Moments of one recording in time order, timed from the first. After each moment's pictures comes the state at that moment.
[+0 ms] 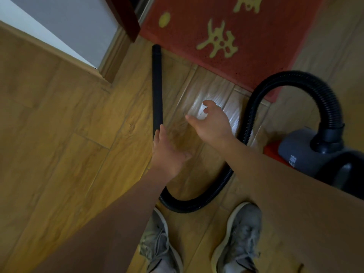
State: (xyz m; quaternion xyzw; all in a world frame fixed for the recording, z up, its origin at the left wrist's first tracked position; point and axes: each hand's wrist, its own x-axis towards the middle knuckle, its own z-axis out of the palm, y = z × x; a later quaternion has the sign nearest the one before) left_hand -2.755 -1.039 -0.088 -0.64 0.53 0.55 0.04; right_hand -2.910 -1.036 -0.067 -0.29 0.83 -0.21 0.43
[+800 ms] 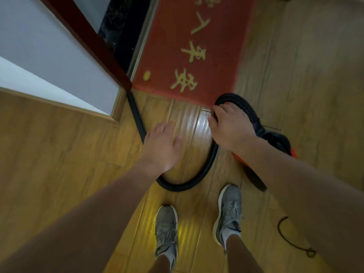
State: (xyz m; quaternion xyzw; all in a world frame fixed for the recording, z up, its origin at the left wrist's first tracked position) left_hand -2.785 -1.051 0.167 -0.40 0.84 0.31 0.16; right_hand -2.970 -0.957 0.177 -0.45 0.86 -0.01 0.25
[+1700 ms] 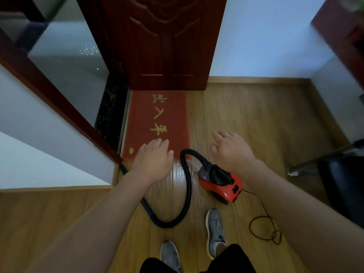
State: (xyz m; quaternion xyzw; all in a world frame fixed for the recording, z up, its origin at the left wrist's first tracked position) left_hand -2.810 -1.029 0.522 -0.21 0.96 0.15 0.11; right_hand -2.950 -0.840 0.552 -0.36 0.92 -0.01 0.14
